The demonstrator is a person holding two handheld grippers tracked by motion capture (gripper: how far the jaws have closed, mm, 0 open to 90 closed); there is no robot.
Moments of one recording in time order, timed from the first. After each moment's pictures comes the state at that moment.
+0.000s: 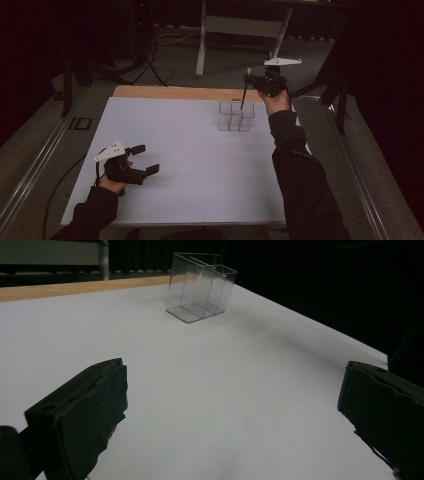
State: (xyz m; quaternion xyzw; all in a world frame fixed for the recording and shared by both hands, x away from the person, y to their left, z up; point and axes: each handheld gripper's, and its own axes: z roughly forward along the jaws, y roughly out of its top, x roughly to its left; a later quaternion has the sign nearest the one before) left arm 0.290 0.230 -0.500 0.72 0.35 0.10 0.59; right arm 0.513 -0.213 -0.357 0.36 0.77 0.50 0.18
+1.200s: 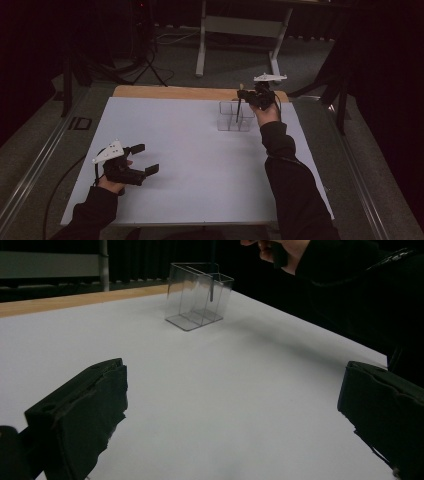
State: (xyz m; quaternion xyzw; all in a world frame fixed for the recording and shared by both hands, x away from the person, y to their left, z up) left arm 0.287 0.231 -0.497 0.72 0.33 0.12 0.60; right arm 0.520 -0.202 -0.419 0.38 0.78 0.47 0.16
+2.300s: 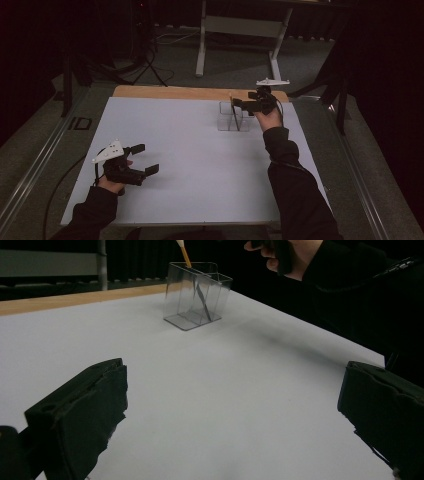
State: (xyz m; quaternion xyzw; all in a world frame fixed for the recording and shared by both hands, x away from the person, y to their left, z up) left arm 0.287 0.230 -0.497 0.72 0.33 0.11 0.60; right arm 0.509 -0.209 -0.427 0.40 0.77 0.49 0.13
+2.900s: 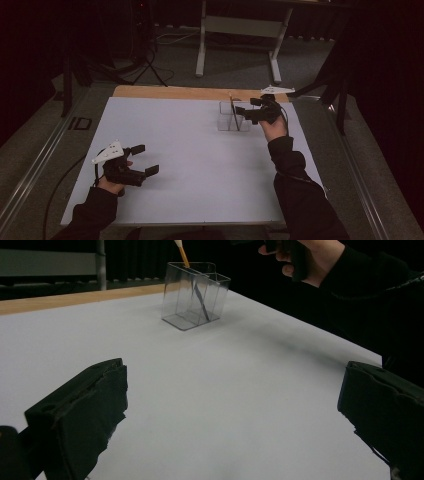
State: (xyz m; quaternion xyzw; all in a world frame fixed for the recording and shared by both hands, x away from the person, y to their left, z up) left arm 0.285 0.230 -0.495 0.72 0.33 0.11 0.60; right arm 0.476 -0.220 -0.427 0.37 0.77 0.50 0.13
